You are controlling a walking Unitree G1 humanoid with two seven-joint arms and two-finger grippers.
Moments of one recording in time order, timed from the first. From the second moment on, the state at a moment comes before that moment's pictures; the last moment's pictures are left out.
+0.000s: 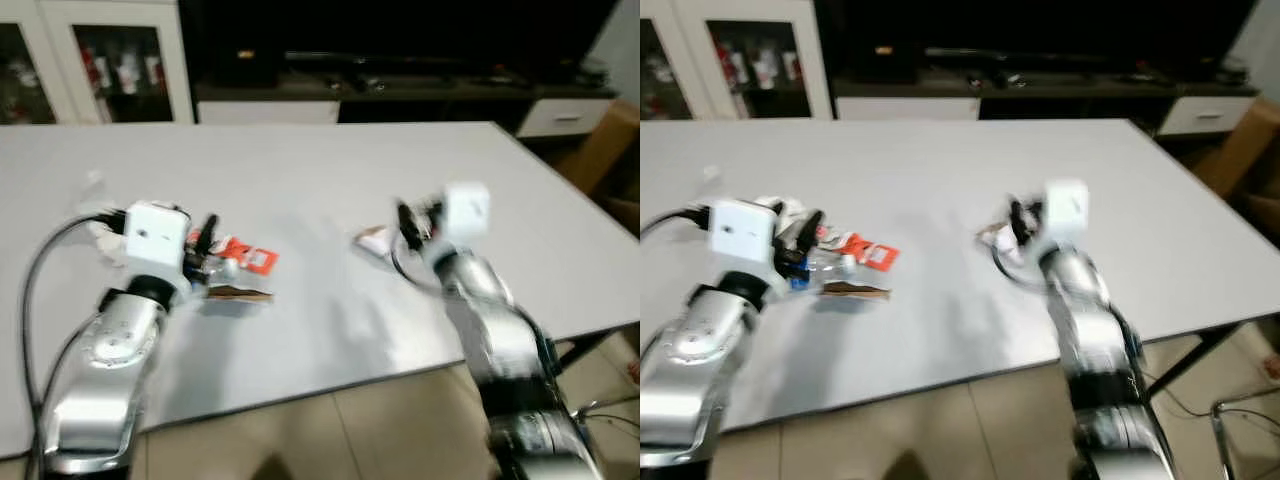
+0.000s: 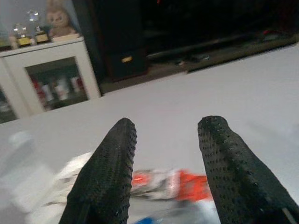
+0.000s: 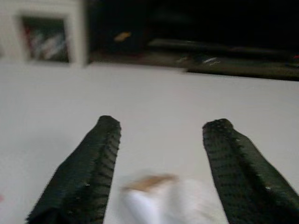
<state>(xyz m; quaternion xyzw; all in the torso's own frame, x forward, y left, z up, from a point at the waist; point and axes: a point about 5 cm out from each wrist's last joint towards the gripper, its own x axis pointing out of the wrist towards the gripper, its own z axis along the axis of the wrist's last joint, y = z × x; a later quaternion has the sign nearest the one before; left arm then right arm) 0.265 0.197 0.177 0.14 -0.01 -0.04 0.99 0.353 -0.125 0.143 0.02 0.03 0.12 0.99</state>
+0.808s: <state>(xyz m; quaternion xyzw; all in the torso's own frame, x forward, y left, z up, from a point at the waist) 0.247 0.194 0.205 0.18 0.01 -0.14 0.97 0.400 -0.143 0.142 -0.01 0.15 0.07 0.99</state>
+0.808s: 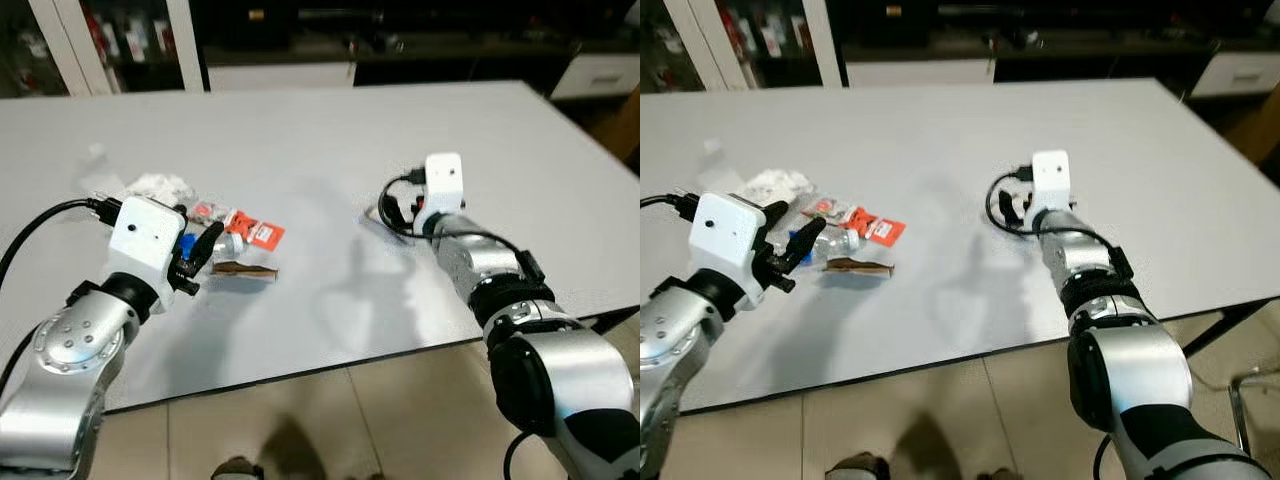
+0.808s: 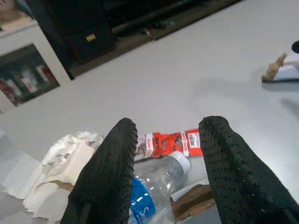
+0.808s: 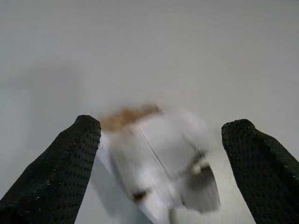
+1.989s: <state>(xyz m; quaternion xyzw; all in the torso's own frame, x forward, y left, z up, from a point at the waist) 0.239 0.201 0.217 0.18 0.04 -0.15 0.97 0.408 -0.141 0.162 -0.02 0.14 0.06 0.99</state>
